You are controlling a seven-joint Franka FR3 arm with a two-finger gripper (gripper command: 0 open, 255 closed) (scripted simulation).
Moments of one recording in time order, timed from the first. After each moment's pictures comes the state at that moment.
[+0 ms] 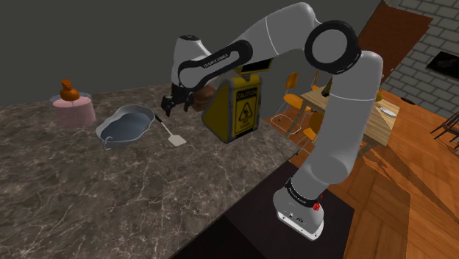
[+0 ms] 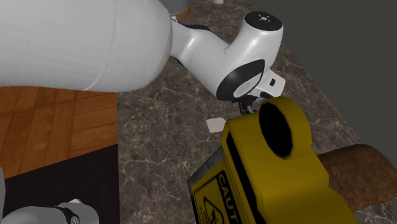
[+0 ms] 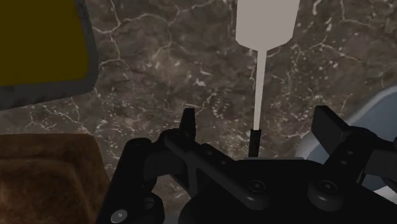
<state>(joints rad) 0.05 0.35 0.19 -1.97 -0.12 2.39 0.39</state>
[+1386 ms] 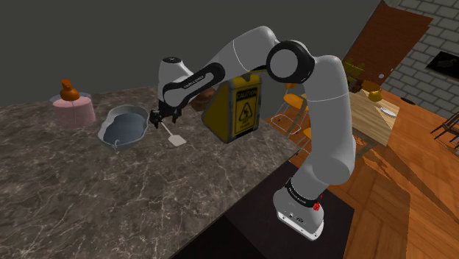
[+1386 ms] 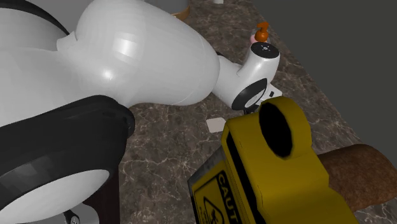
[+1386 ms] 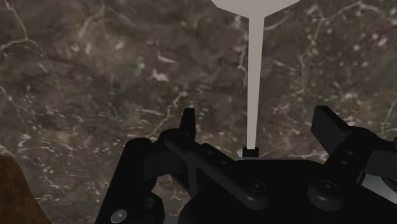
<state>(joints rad) 0.12 0.67 0.15 -1.74 -0.18 2.45 0.47</state>
